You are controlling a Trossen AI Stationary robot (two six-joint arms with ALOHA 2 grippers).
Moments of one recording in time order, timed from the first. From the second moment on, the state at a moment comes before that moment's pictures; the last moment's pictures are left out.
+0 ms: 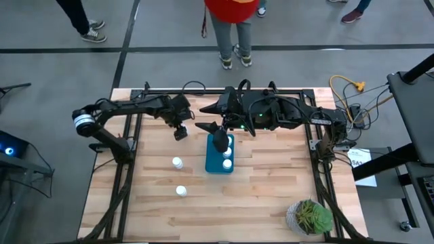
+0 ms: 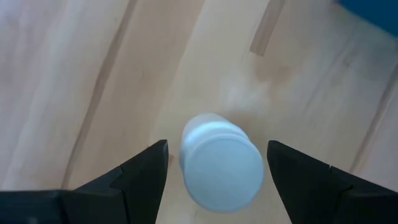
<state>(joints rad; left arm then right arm) 0.54 1.47 0.90 -0.68 0.09 0.11 0.13 1.86 2.31 -0.71 0.26 0.22</state>
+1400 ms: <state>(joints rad) 0.52 1.48 1.18 -0.93 0.09 0.09 0.12 1.83 2.31 -0.71 0.32 0.18</state>
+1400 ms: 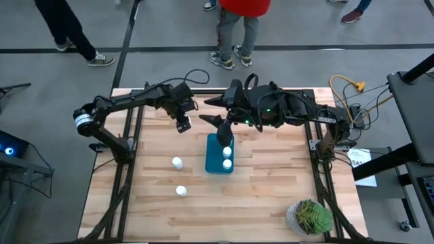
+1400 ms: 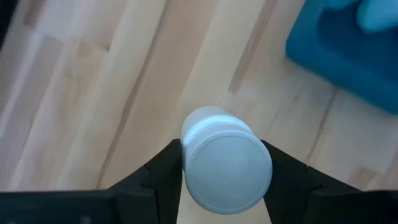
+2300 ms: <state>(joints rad) 0.22 1.53 1.31 -0.96 0.05 -0.07 0.11 1.73 2.31 -0.82 0.43 0.19</state>
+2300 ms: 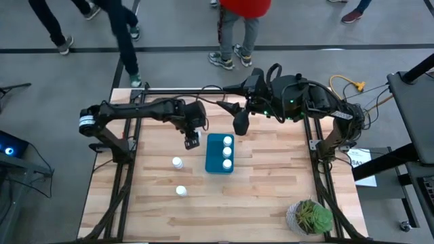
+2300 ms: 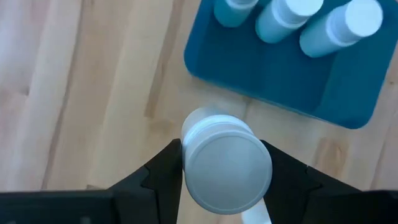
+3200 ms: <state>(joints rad) 0.11 1.65 1.38 -0.98 0.04 -0.05 0.12 1.73 2.31 -0.83 0.43 0.24</state>
